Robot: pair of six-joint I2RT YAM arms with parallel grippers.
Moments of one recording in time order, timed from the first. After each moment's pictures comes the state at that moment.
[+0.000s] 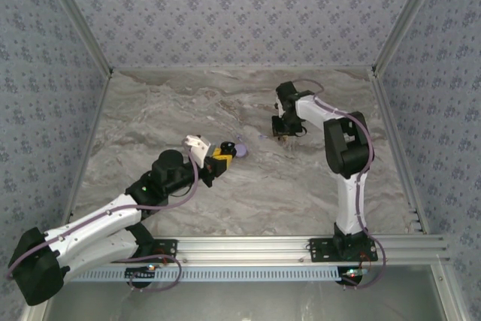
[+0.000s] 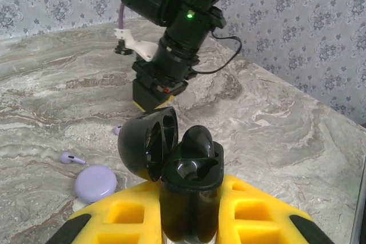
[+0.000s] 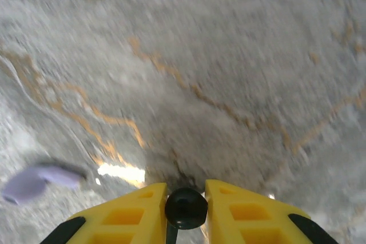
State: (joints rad) left arm -0.83 0.87 0.48 0.17 0.12 -0.24; right arm 0.33 2.08 1.52 -0.78 -0.10 0.22
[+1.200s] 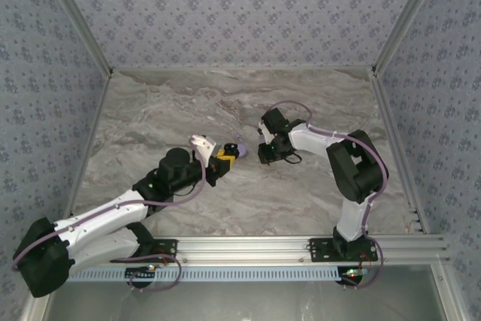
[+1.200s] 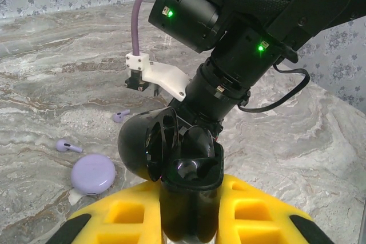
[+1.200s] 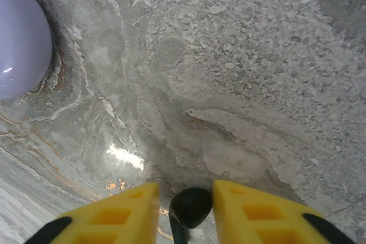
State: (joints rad) left arm -0.83 0.96 0.48 0.21 0.12 -0.24; right arm 0.55 1.84 1.13 -0.55 -0.13 0.18
